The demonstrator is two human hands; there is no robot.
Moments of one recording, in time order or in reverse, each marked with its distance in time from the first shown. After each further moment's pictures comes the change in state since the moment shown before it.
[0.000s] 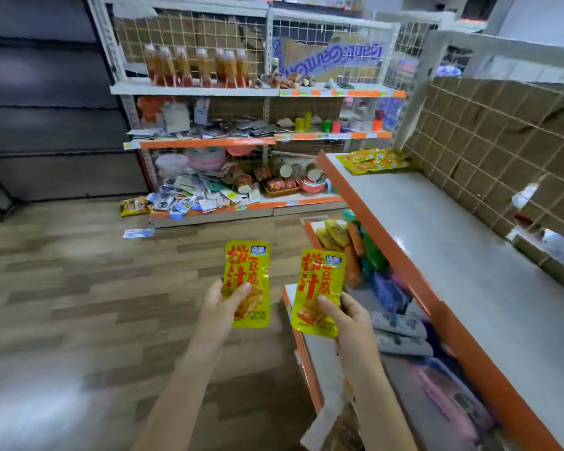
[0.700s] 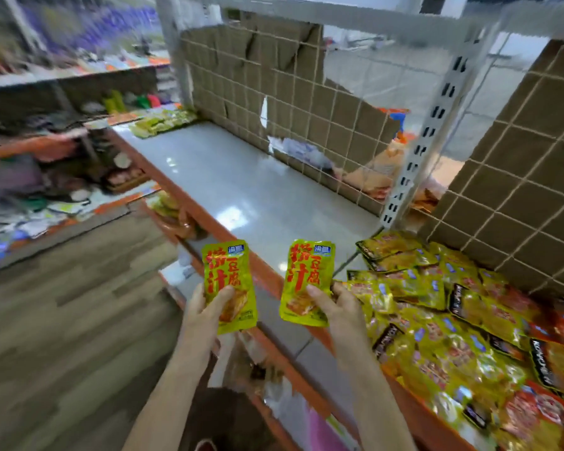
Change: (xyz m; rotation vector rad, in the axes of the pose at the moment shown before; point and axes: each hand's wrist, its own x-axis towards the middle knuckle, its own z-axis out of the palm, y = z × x) left_hand -0.256 -0.068 0.204 0.033 -0.507 -0.065; right_hand -0.219 -0.017 -0.288 0.026 0.516 -0.057
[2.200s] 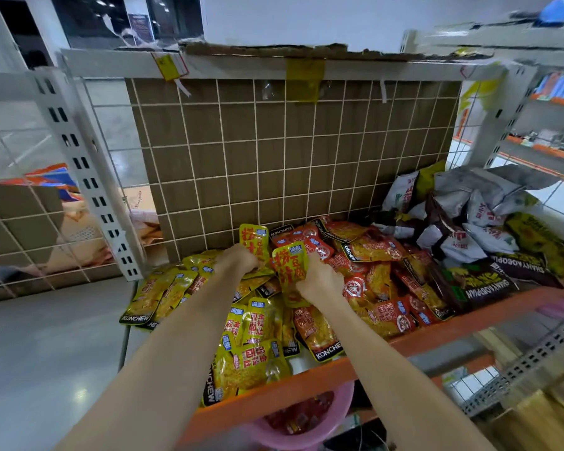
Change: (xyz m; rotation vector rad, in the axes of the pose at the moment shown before) left_hand -0.025 -0.041 0.393 1.407 -1.094 0.381; right_hand -0.067 -0.055 -0.220 -0.887 1.023 0.407
